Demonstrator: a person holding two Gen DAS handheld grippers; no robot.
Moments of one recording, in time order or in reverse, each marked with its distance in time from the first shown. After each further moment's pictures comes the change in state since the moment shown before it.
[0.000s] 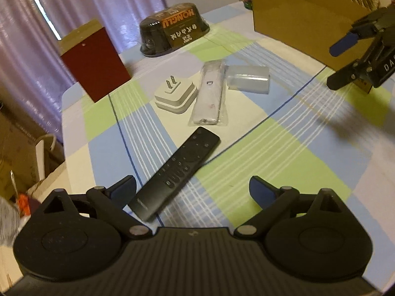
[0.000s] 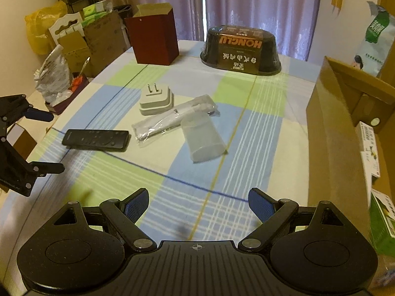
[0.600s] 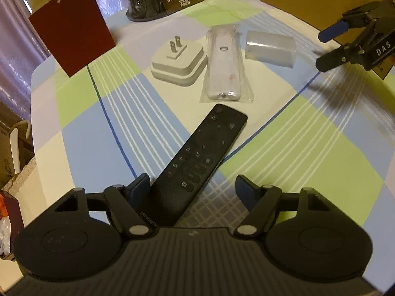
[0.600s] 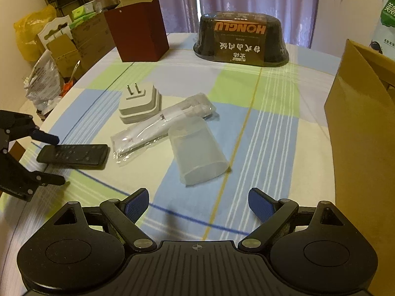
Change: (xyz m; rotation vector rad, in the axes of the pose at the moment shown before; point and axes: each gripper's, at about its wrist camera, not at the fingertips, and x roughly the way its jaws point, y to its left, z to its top) left arm 0.071 0.042 -0.002 0.000 0.112 -0.121; right arm 0.068 -0.017 0.020 0.048 0.006 0.014
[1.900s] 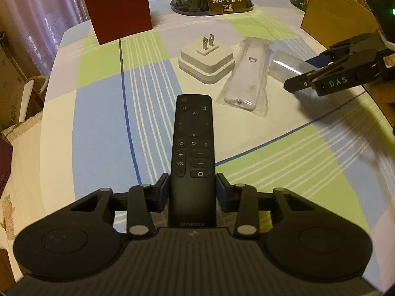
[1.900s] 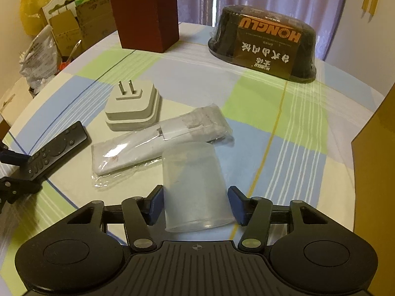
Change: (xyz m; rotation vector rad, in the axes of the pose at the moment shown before) left arm -0.002 -0.009 -0.010 -0.283 -0.032 0.055; right arm 0.060 0.016 0.032 -0.130 0.036 -0.043
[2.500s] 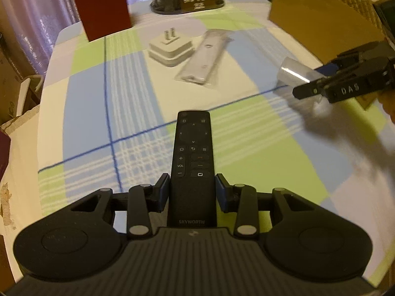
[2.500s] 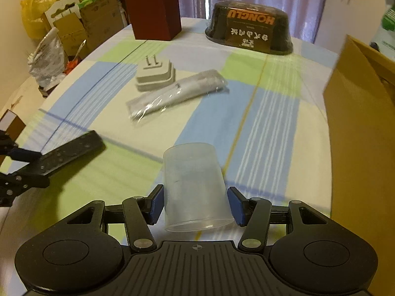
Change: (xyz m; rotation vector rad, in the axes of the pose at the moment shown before) left arm -0.057 -0.049 -0.044 0.013 0.000 -0.047; right arm -0.086 0.018 -0.074 0.070 0.019 0.008
